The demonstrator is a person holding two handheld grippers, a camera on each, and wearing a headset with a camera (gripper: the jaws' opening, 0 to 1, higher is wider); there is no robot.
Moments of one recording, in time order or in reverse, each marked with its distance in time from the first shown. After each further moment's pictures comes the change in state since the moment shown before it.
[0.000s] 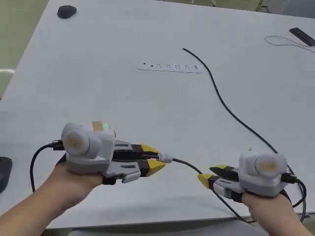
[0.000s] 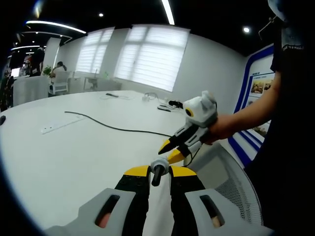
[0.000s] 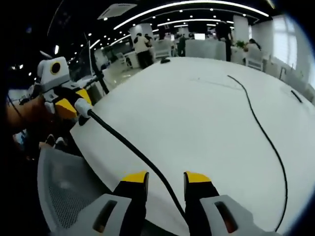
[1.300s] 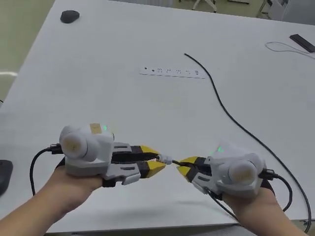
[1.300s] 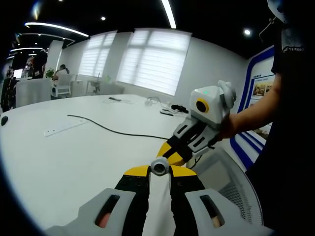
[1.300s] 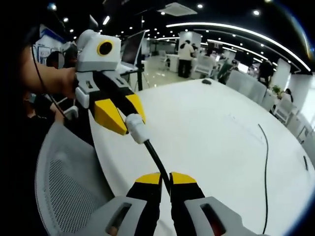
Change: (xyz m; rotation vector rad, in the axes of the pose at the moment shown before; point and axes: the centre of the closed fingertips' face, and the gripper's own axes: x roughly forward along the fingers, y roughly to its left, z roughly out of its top) left arm -0.005 0.006 0.009 0.003 -0.039 0.023; right arm 0.017 0.049 0.037 -0.347 -0.018 0.102
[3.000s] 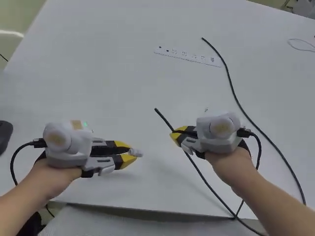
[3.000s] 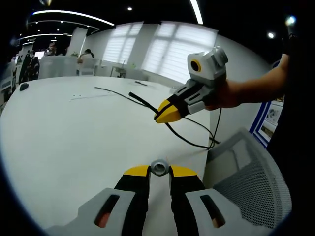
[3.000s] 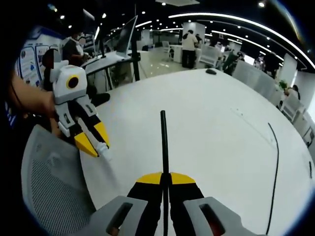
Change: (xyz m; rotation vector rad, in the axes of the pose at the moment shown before) left arm -0.033 0.053 -0.106 -0.151 0.056 0.196; right arm 0.081 -0.023 0.018 -0.041 0.087 0.064
